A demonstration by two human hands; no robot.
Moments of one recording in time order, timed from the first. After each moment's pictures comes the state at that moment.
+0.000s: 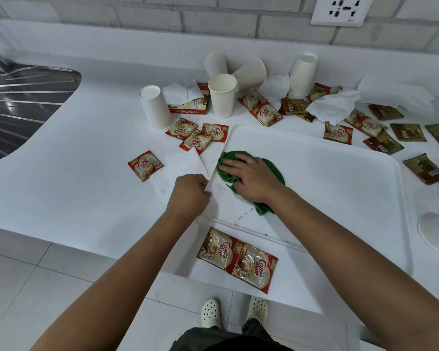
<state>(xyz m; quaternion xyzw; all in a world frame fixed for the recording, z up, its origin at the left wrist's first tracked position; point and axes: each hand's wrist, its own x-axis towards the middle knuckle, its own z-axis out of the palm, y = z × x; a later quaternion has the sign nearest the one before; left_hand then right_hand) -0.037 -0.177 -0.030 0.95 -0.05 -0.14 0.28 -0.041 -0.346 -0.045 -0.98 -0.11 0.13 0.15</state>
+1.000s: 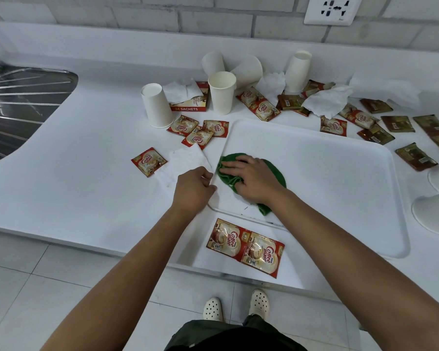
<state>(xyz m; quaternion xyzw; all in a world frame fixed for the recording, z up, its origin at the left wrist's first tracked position) -0.039 -0.165 -0.042 0.92 -0.05 -0.11 0.37 -0.058 -0.332 -0.051 -0.98 -0.09 0.09 0.18</state>
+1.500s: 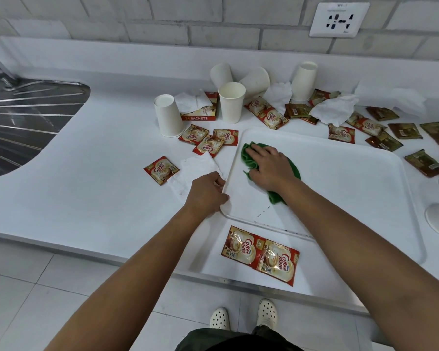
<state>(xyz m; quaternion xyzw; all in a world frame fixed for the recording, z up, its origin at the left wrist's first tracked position) -0.028 -0.161 -0.032 0.89 -0.06 -0.21 0.41 -0.023 -0.347 -0.053 -0.99 0.05 0.08 0.10</state>
